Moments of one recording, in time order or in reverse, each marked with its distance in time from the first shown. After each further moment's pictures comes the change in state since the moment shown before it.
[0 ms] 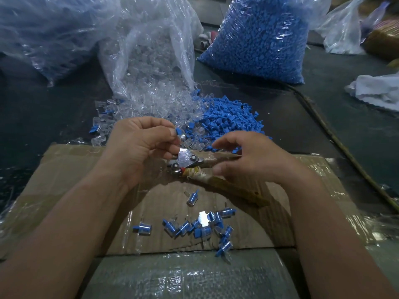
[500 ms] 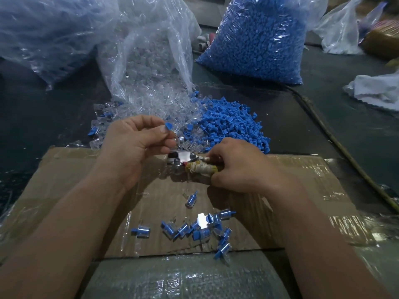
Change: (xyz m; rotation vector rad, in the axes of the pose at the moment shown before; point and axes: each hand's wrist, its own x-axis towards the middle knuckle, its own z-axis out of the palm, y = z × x) left_hand 0.007 -0.007 -0.007 -0.018 0.030 0.080; right_hand 0.004 -0.018 0.018 -0.434 0.066 -0.031
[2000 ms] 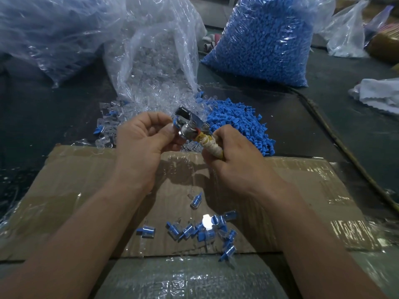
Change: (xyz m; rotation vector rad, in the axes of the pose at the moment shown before) left_hand -0.007 -0.004 0.013 -0.015 0.044 0.194; right_hand -0.003 -0.009 0.010 0.320 0.225 -0.019
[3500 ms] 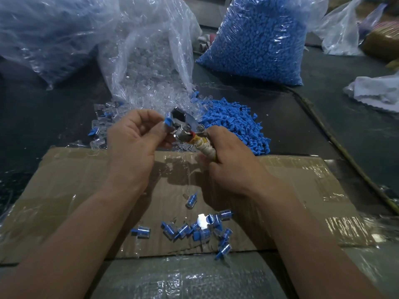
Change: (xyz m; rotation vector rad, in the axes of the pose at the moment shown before) left_hand -0.003 0.000 -0.001 0.196 0.041 0.137; right_hand 0.004 0.004 0.003 -0.110 -0.018 -0.092
